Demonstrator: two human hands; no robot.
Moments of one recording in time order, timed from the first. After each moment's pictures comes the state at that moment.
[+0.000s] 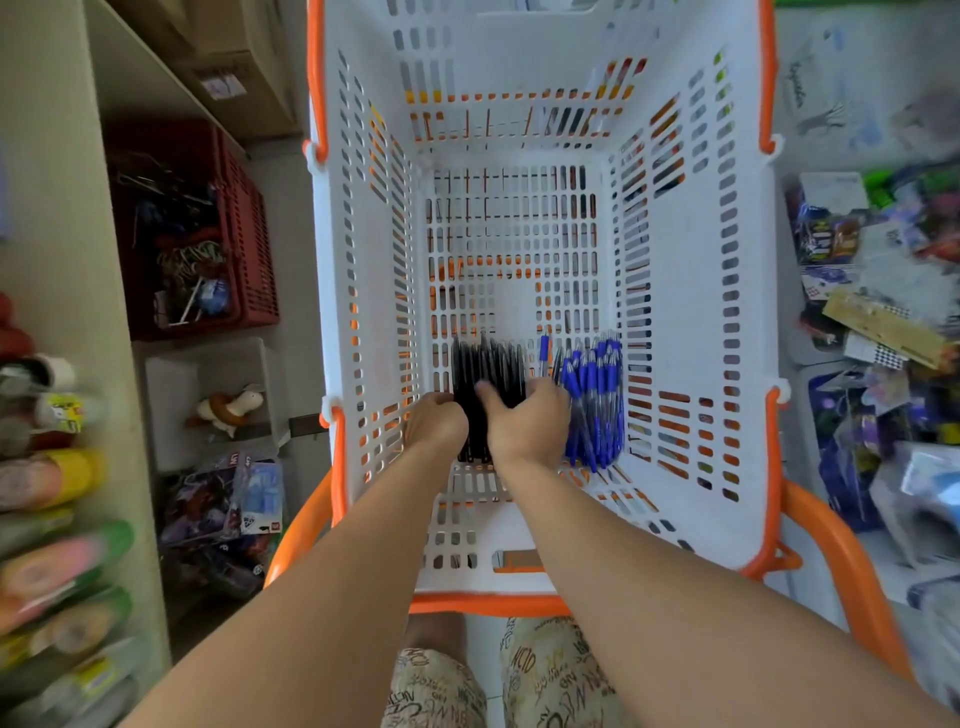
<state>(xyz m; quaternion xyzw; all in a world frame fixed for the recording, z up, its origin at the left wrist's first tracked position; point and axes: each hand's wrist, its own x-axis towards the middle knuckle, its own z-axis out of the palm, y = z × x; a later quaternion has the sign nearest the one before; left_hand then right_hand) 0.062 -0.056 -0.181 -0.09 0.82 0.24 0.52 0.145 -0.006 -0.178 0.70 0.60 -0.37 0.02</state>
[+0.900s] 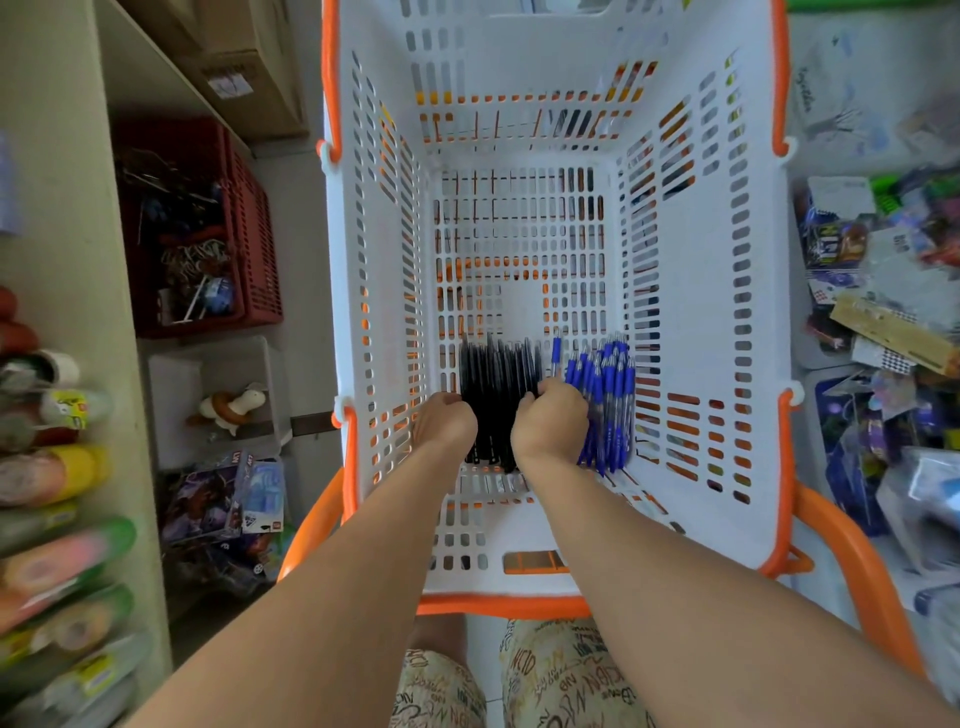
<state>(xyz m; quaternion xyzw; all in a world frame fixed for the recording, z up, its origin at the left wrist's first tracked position) 0.061 -0.055 -0.189 -0.10 0.82 0.25 0.51 0.152 0.009 -0.182 0.69 0.64 -0.33 0.04</state>
